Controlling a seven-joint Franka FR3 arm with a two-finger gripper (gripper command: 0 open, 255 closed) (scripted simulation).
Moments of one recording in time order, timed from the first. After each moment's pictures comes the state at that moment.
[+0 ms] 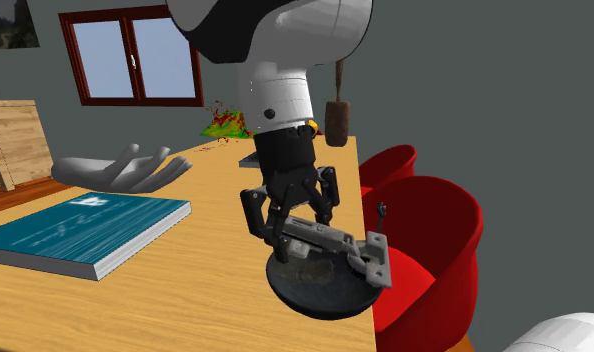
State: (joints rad) arm 0.30 -0.72 0.36 -2.31 0.19 1.38 0.06
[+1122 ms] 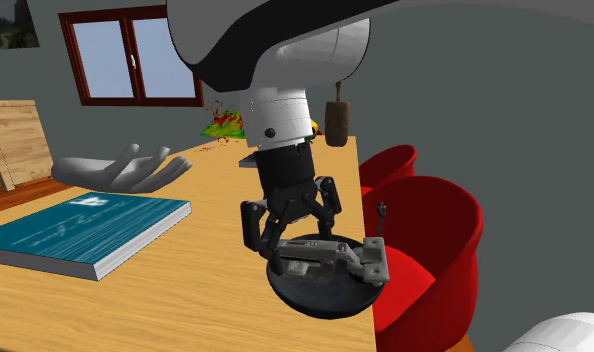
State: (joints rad) arm 0.30 -0.73 0.37 -2.37 0.20 1.43 0.06
